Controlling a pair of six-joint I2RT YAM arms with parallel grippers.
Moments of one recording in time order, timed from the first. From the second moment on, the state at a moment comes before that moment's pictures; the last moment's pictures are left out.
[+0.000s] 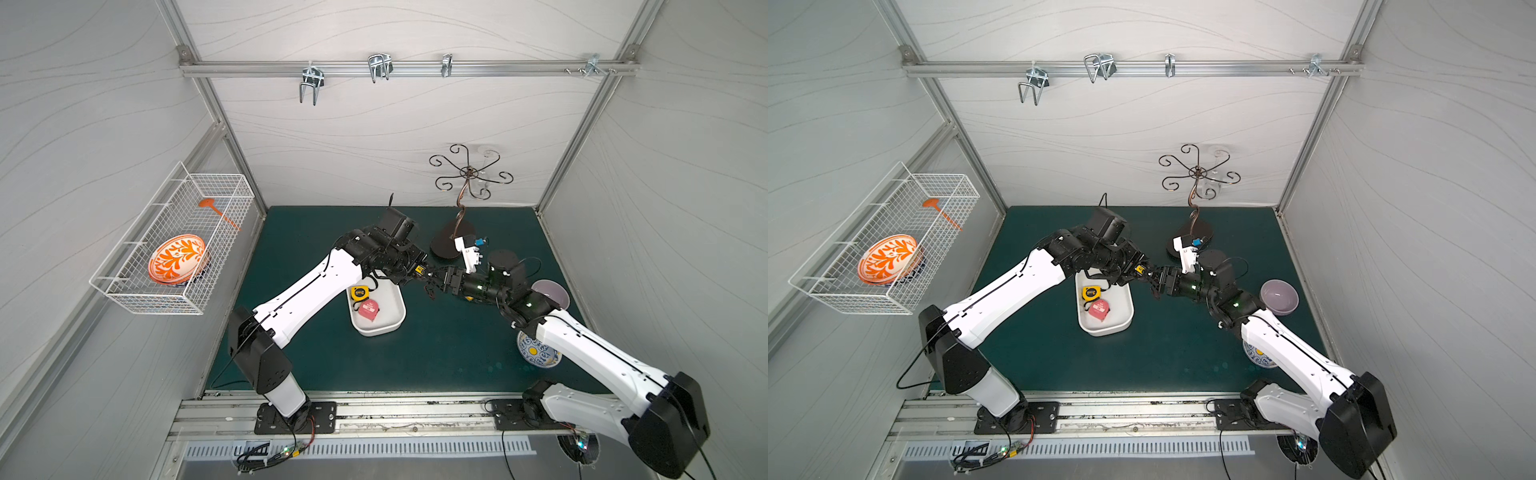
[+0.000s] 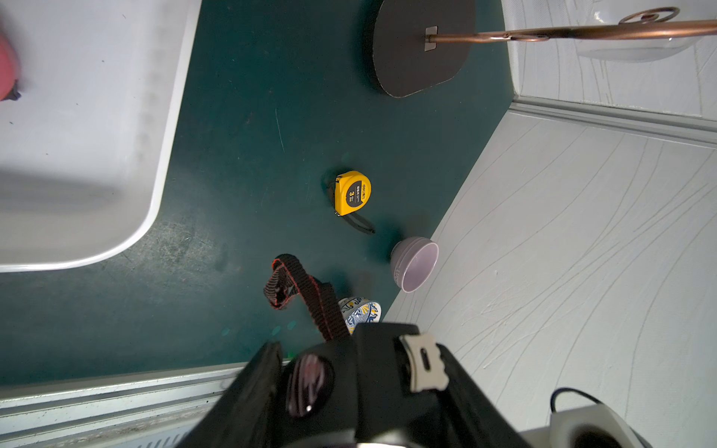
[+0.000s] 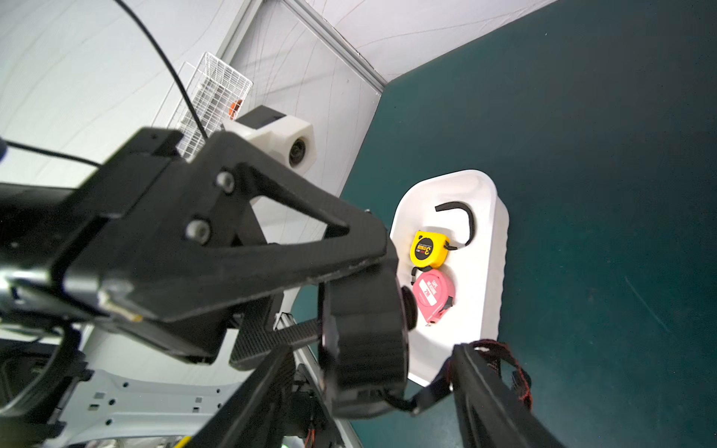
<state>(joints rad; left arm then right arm) -0.73 1.63 1.64 -0.89 0.19 -1.50 0.63 1.11 0.80 -0.01 -0.45 0.71</state>
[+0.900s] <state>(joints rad) -0.68 1.53 1.58 -0.96 0.08 -1.28 0.43 1.22 0.71 0.05 -0.45 0.81</state>
